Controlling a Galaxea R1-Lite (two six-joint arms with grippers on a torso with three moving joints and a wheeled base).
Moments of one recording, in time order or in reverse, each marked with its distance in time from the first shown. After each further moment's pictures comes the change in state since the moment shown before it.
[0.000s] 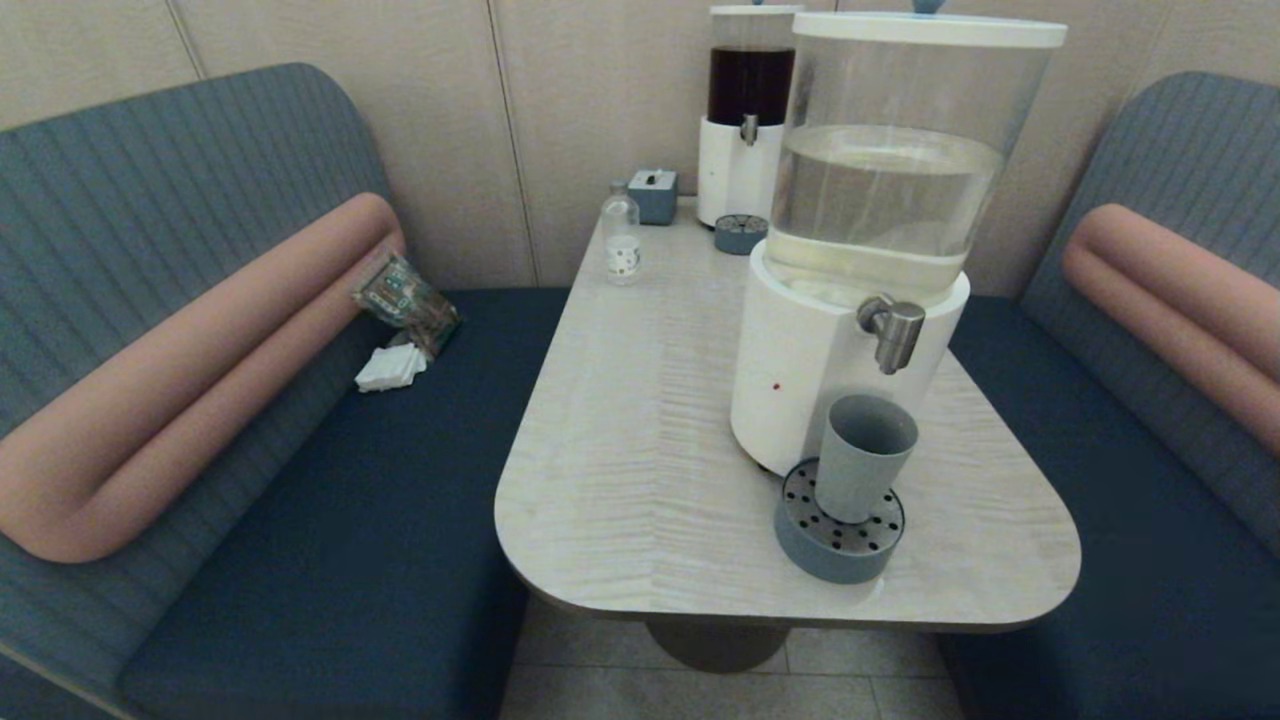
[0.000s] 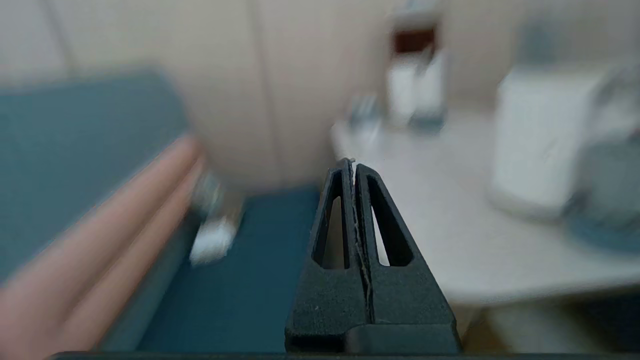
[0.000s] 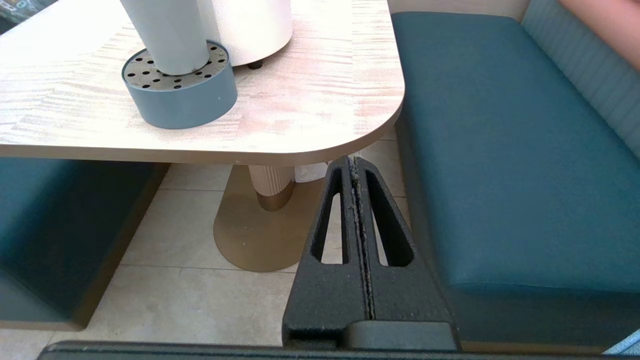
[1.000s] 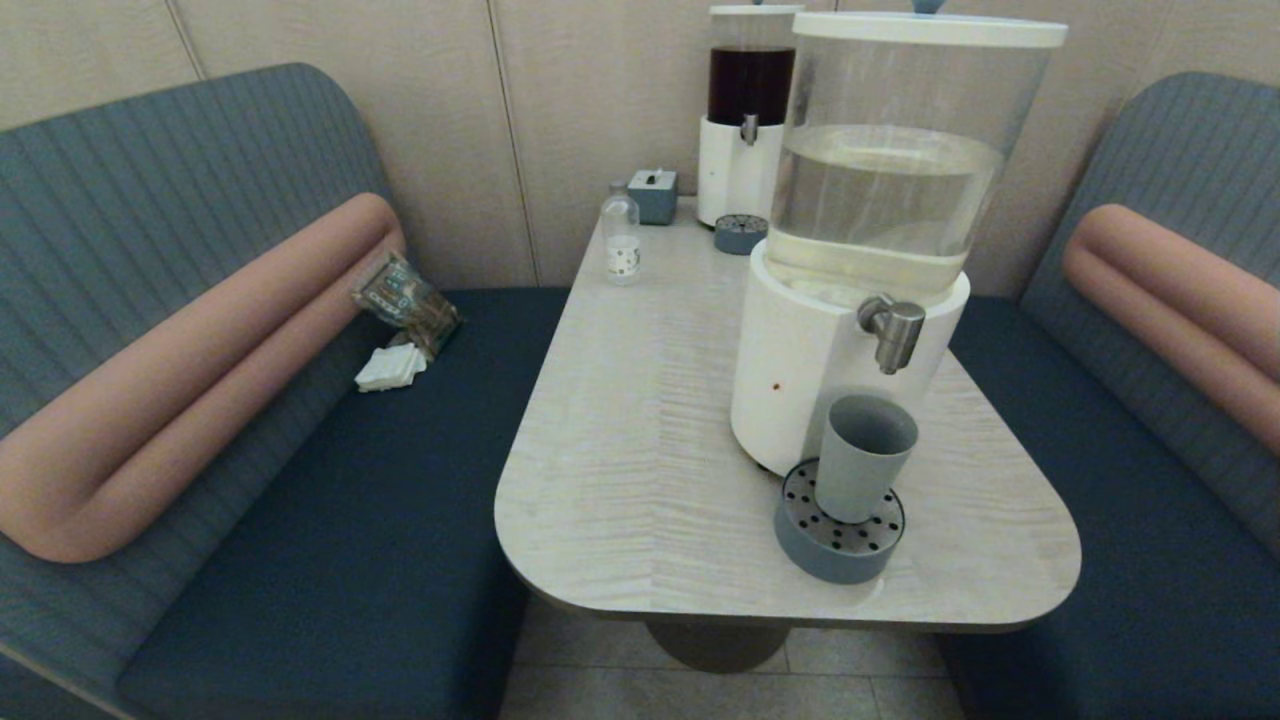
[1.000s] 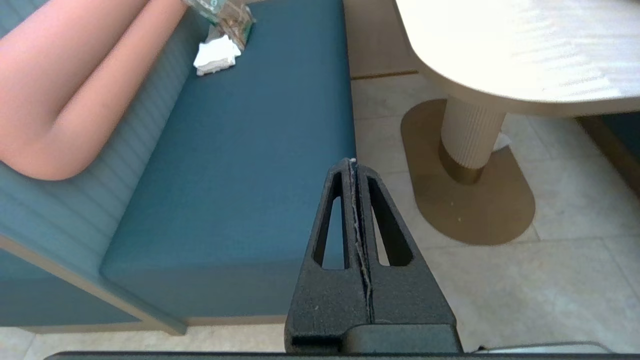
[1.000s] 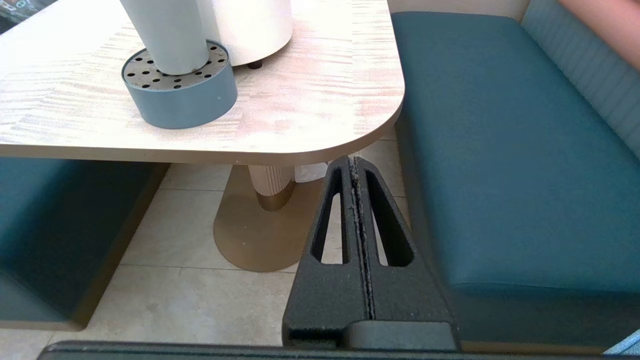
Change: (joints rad) left arm 0.001 -0.016 0.194 0.263 0.094 0.026; right arm 0.000 0.000 0.000 0.000 0.000 -0.001
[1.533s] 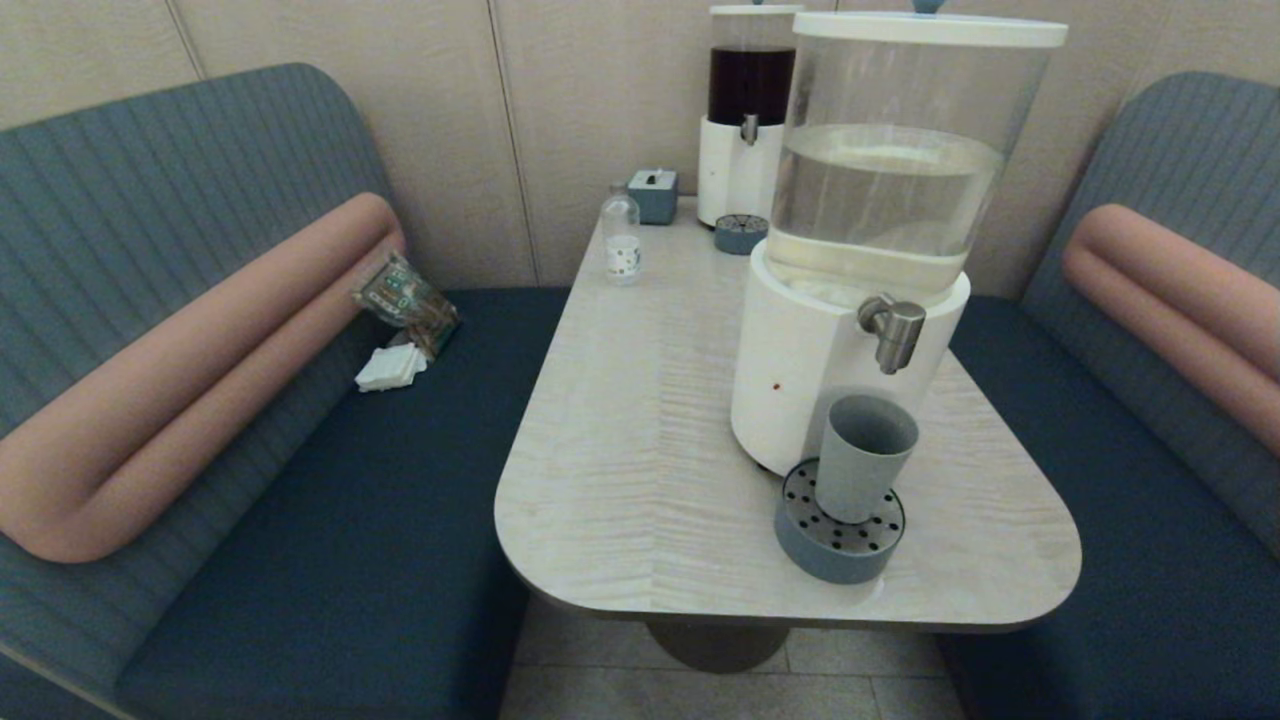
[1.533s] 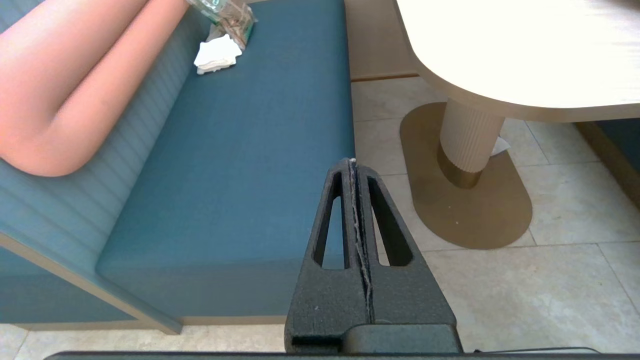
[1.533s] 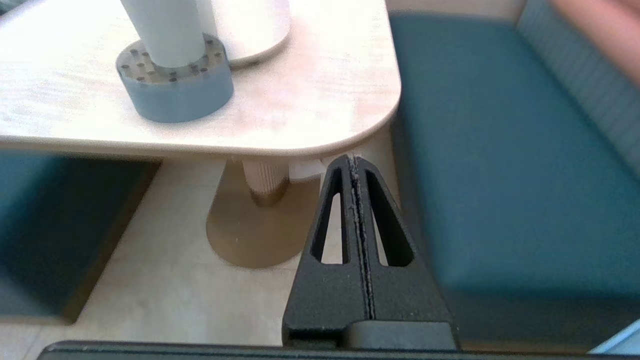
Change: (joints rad) left arm 0.000 0.000 0.002 -0.003 0.005 -0.015; right arm 0.000 0.003 -0.038 0.026 -0.004 -0.027
